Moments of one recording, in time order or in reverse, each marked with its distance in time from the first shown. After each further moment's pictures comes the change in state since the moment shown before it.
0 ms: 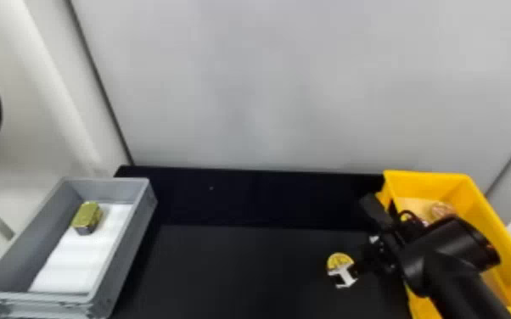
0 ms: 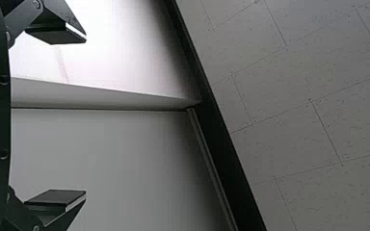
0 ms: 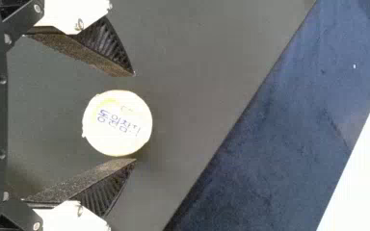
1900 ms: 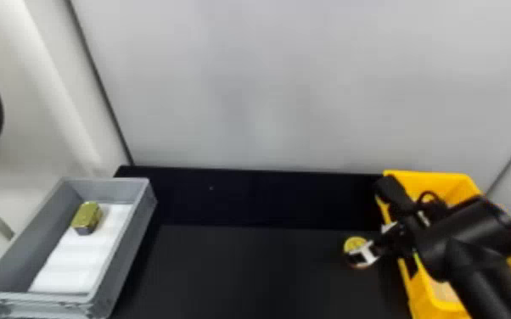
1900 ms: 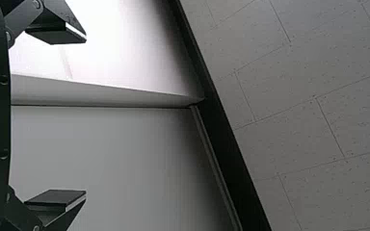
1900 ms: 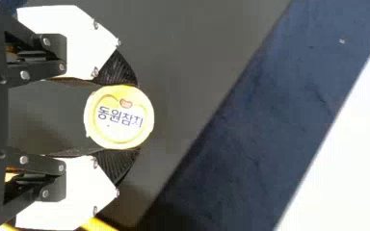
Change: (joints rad) left arm 0.011 0.010 -0.007 0.003 0.004 0.002 0.000; right arm 0.033 -0.083 0.026 -0.263 0.024 0.187 0.048
